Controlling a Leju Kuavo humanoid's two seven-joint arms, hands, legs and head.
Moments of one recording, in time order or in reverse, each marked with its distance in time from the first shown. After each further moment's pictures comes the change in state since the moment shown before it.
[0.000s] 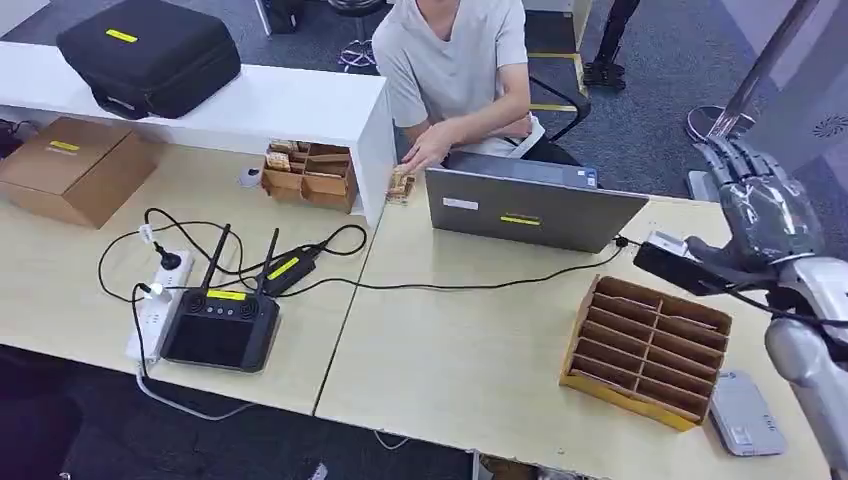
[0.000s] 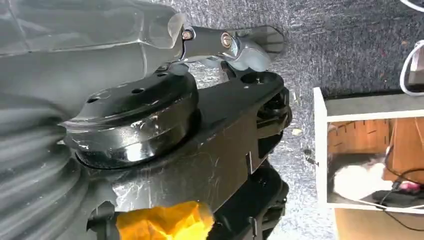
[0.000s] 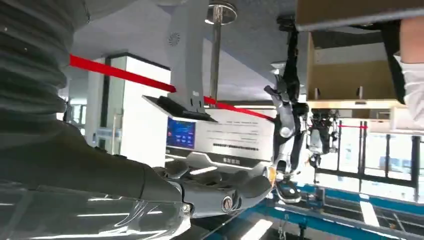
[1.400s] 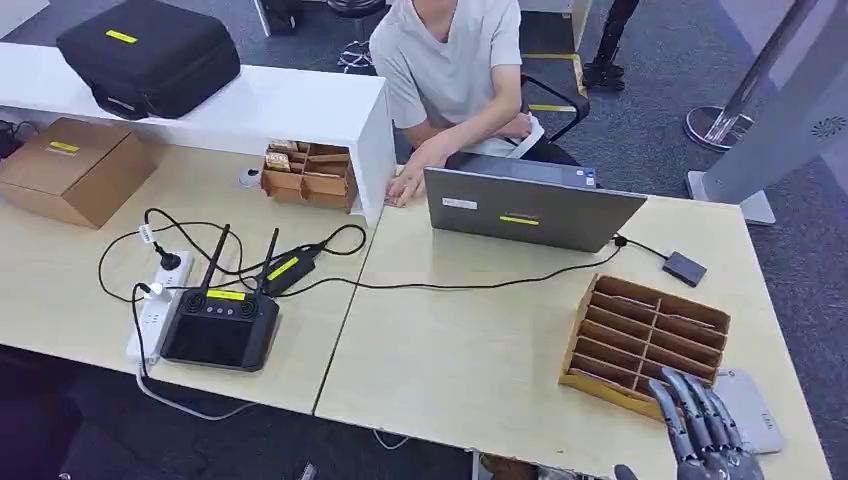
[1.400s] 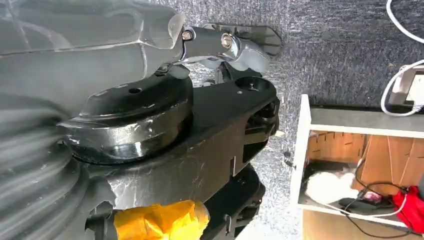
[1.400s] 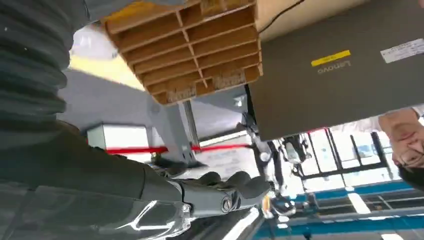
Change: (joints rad) left arm -0.001 -0.014 0.103 0.000 0.036 0.030 -0.014; right arm 1.046 0.012 -0.150 -0.737 0.126 -0.329 0.047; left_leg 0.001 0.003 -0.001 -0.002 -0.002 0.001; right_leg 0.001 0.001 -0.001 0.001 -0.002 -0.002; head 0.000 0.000
